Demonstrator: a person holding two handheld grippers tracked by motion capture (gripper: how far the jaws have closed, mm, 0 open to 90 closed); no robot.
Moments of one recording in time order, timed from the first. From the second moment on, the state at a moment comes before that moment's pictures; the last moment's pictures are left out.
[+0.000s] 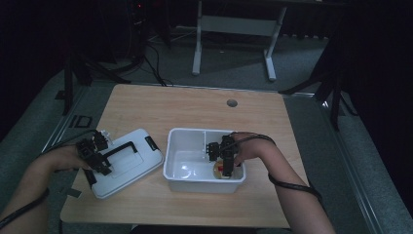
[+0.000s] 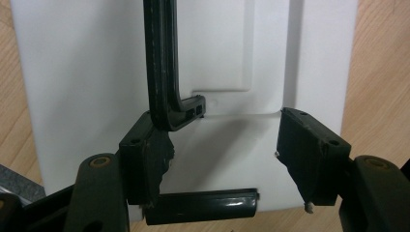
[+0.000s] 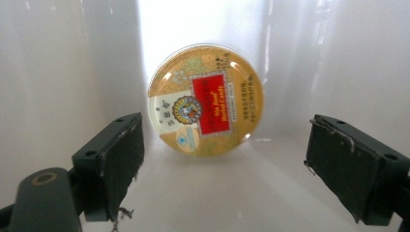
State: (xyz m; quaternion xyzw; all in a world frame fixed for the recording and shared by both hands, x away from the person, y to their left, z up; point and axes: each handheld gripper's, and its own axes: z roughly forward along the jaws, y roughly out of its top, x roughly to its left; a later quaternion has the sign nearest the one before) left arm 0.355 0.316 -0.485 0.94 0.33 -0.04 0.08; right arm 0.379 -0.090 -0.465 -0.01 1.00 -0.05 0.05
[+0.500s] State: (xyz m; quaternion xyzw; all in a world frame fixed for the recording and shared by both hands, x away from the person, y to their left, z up) left arm 0.357 0.315 -0.479 0.94 0.33 -0.03 0.08; right arm 0.377 -0.128 -0.403 0.01 1.00 0.03 0.07
